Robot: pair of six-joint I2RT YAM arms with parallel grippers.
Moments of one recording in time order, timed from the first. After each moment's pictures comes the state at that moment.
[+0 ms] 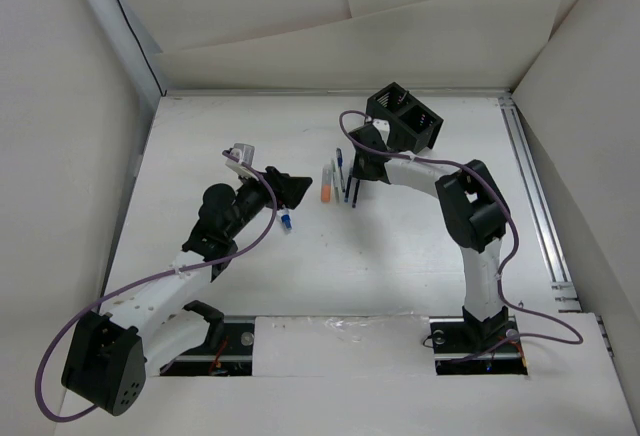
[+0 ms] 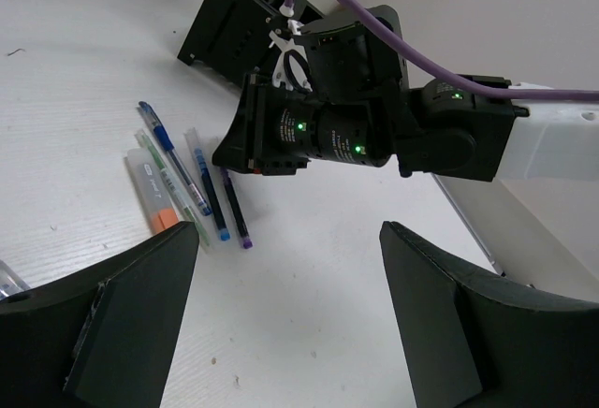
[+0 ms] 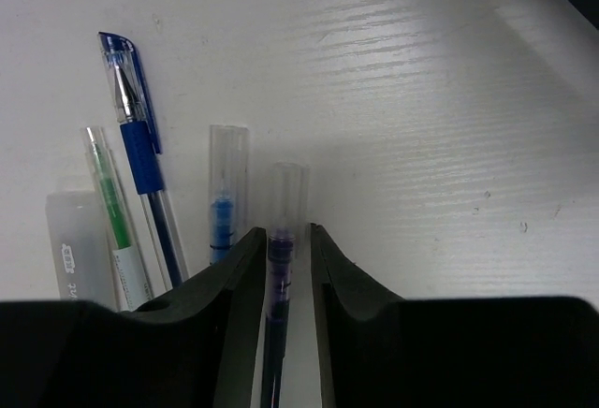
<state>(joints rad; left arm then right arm) -0.45 0.96 0.47 0.49 0.22 -0.60 0.54 2.08 1.44 -0.23 0.33 0.59</state>
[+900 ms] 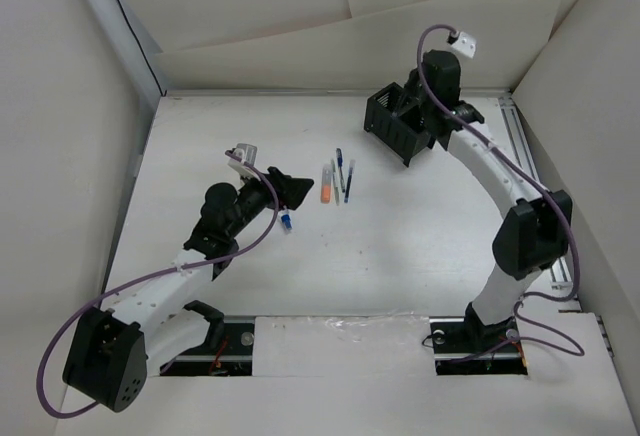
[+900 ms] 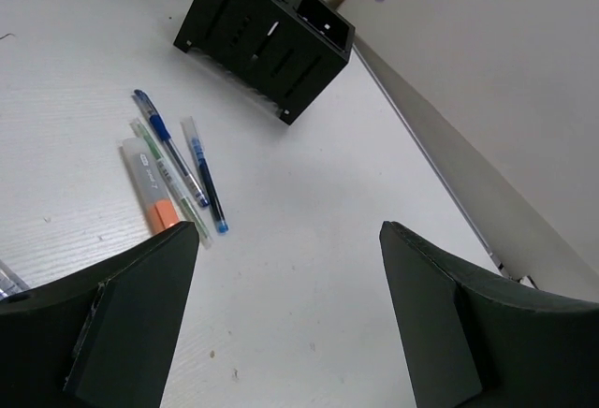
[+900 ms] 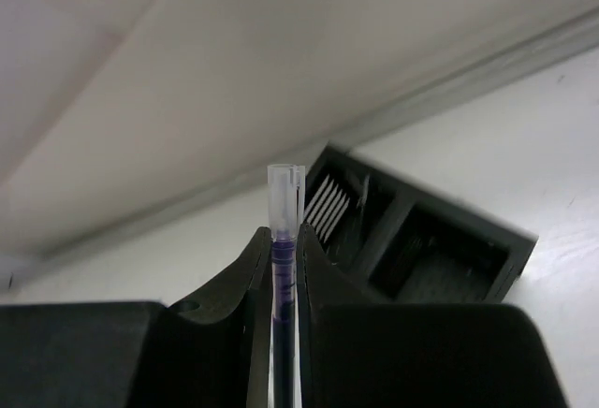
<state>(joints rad) -0.45 0.98 0.47 0.49 0.24 -0.60 0.35 1.71 1.58 -0.11 0.42 0.54</state>
